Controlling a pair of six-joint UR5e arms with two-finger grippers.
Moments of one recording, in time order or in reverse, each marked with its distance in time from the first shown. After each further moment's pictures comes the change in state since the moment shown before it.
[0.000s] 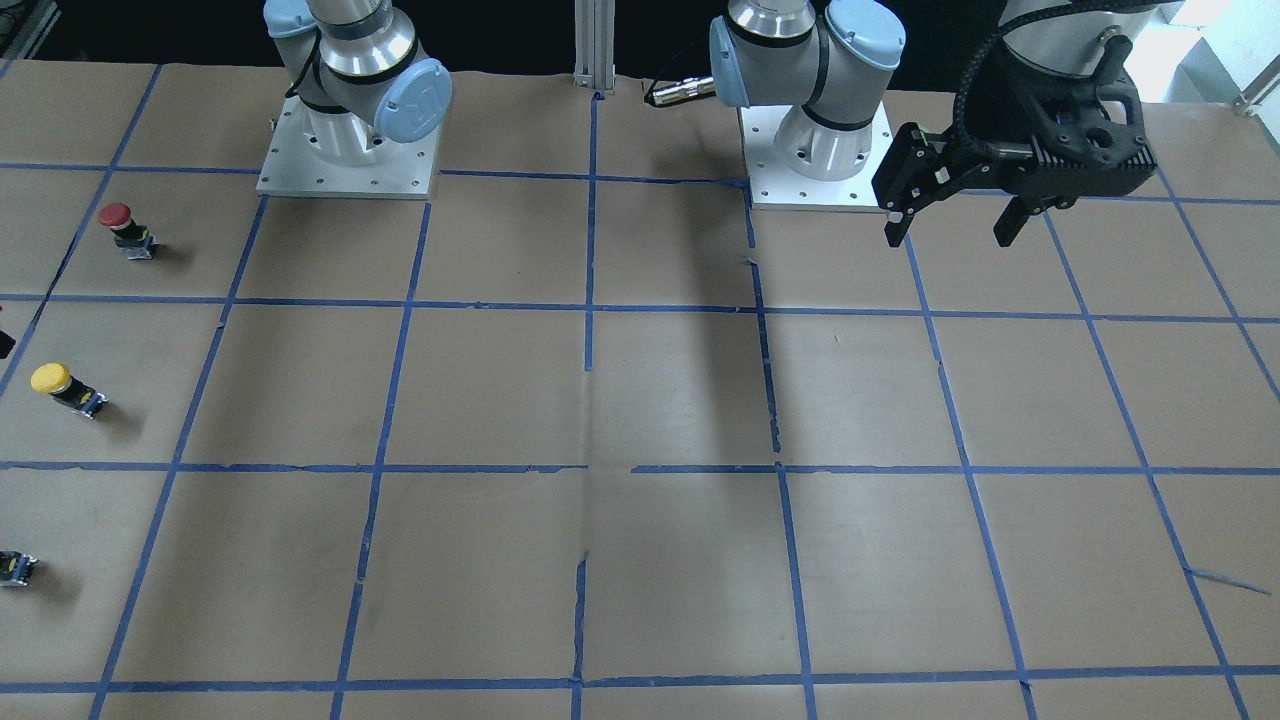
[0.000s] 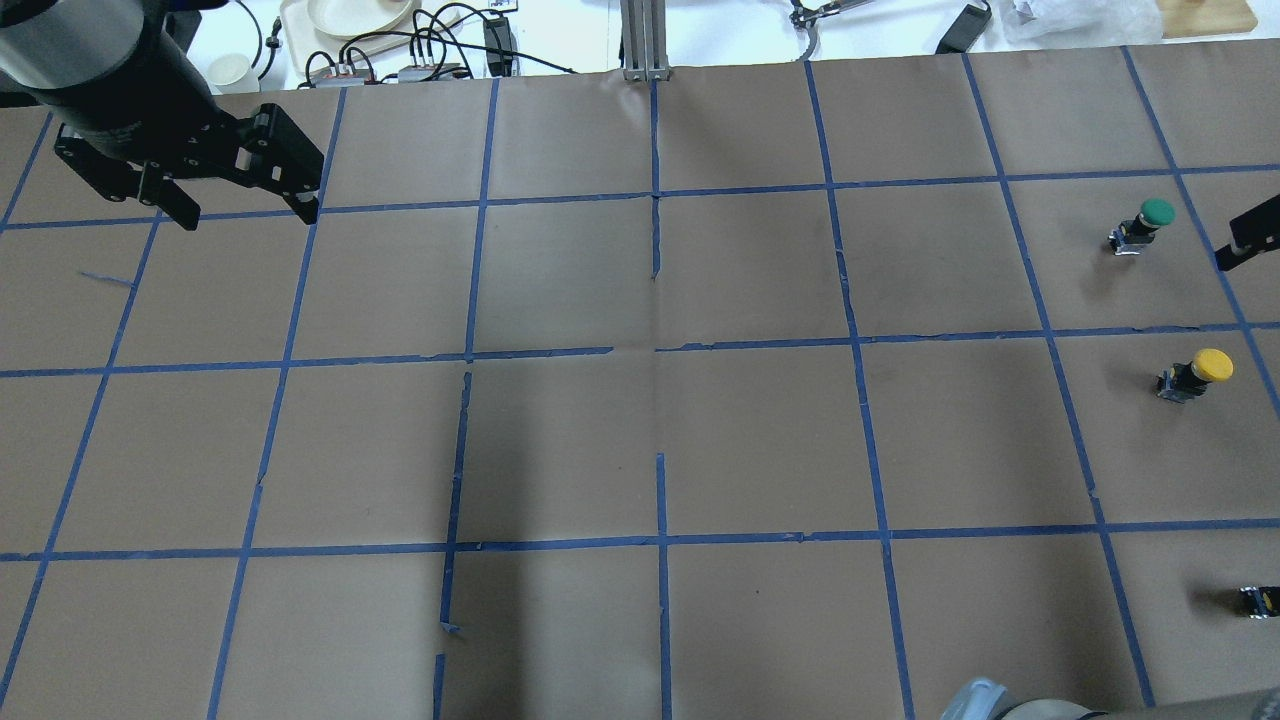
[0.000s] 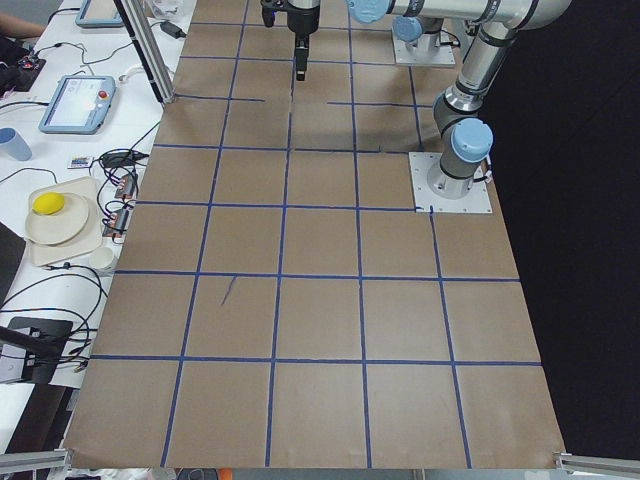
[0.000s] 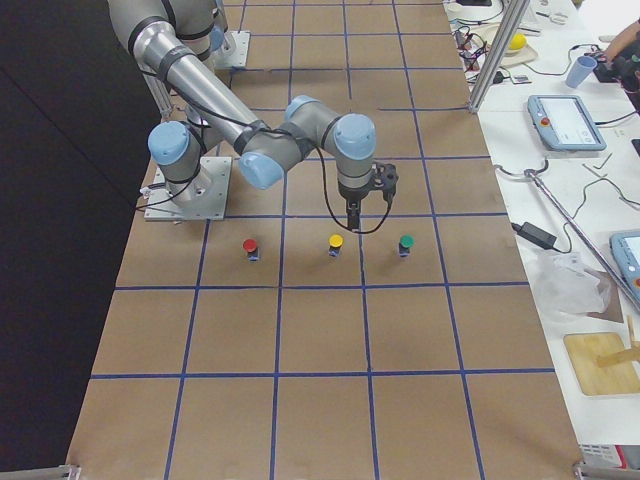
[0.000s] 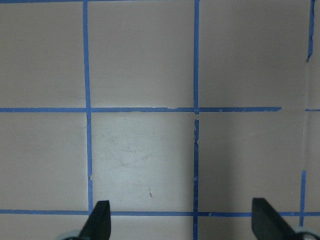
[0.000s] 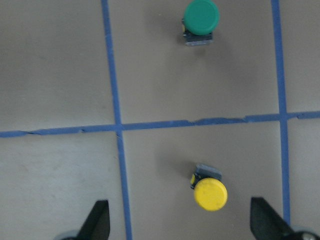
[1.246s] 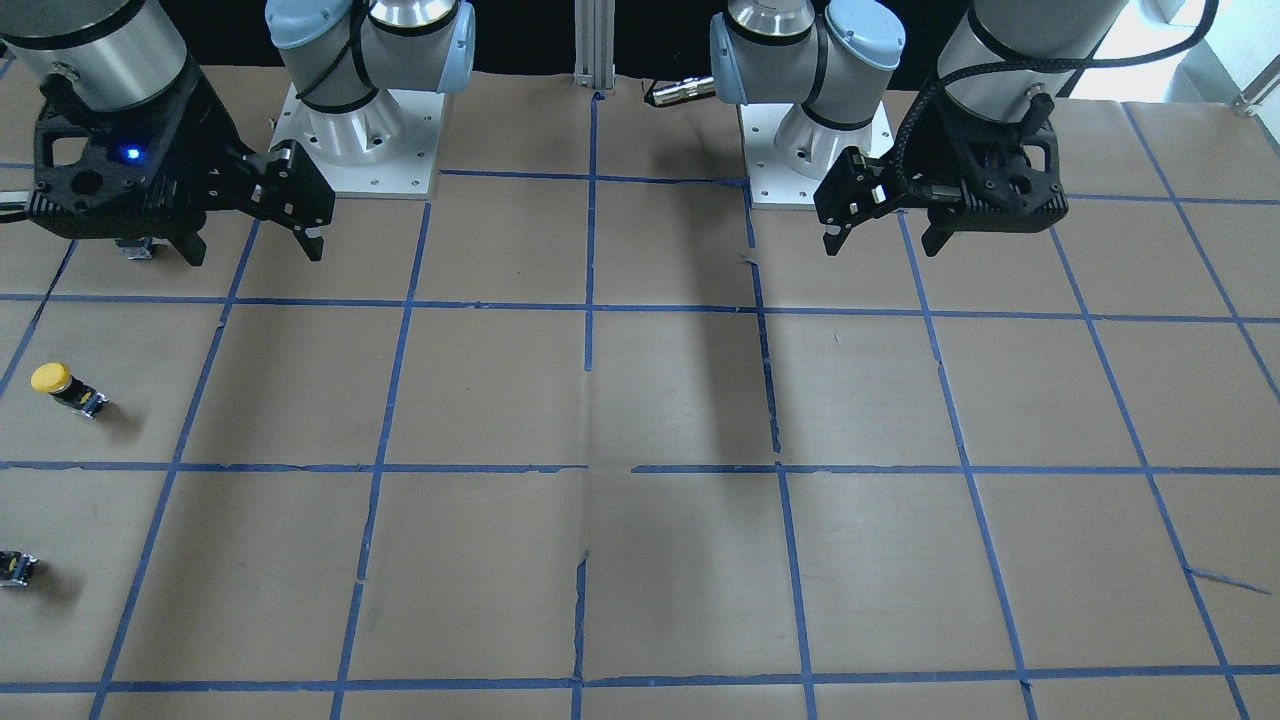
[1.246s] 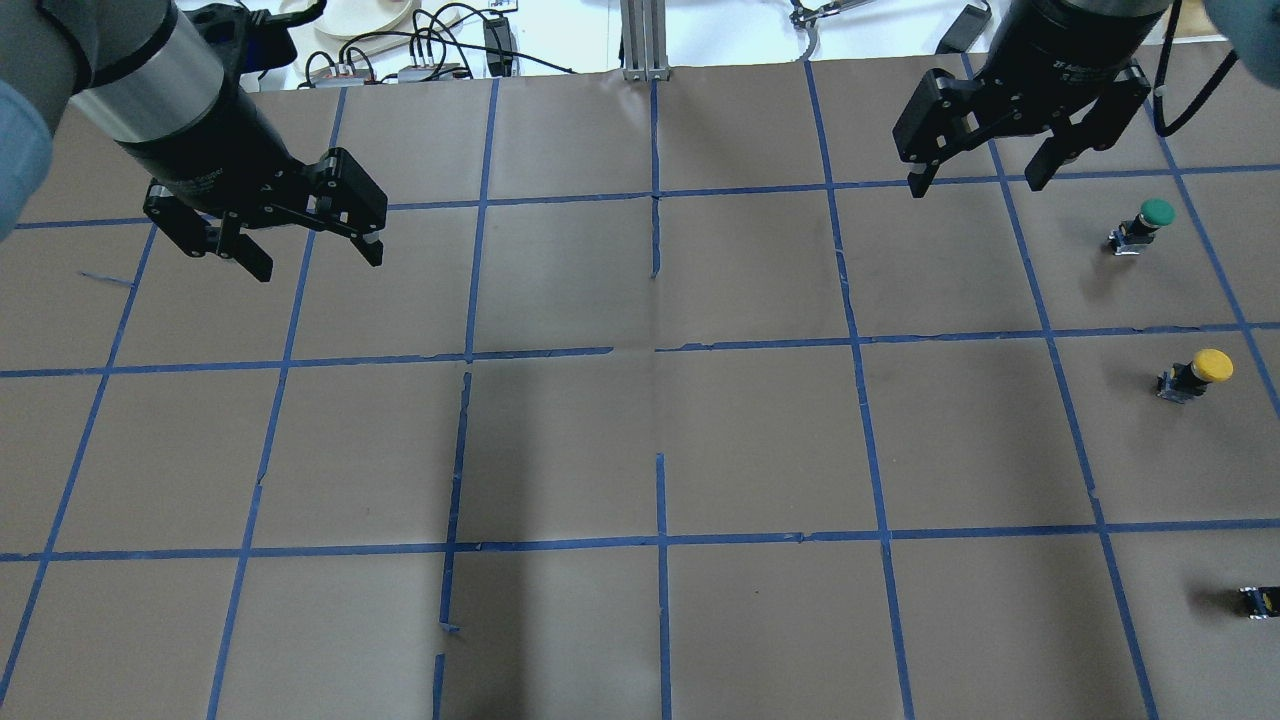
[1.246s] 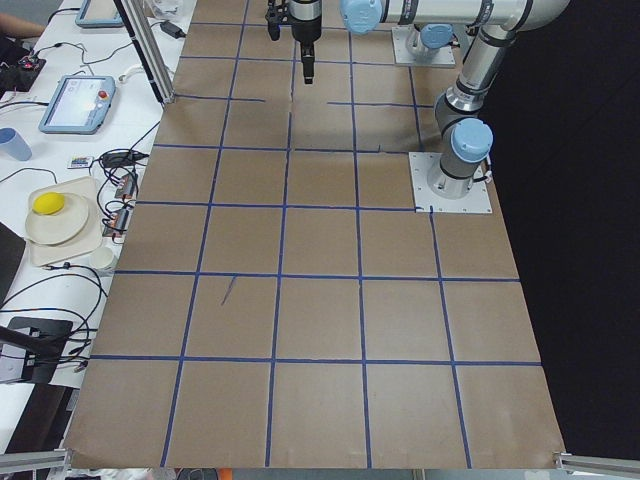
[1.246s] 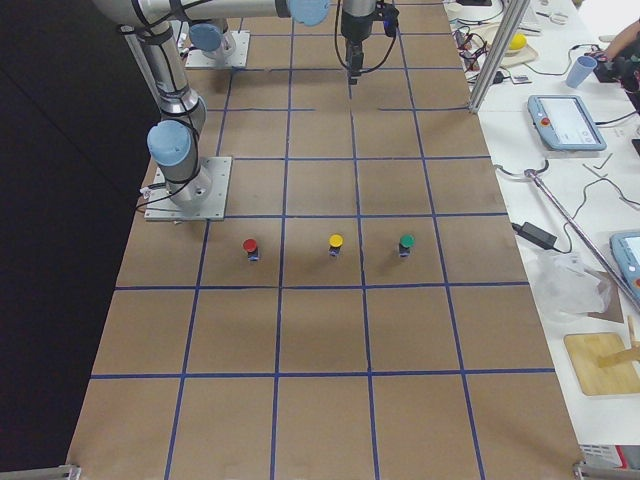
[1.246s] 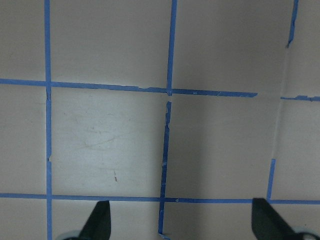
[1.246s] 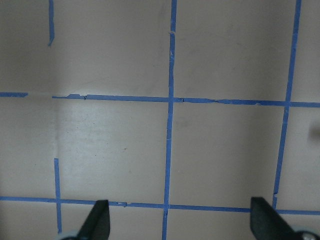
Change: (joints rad) left arm -0.040 -0.011 -0.070 -0.016 -0.079 -0.087; right arm 0.612 -0.103 -0.197 0.284 -0.095 0.513
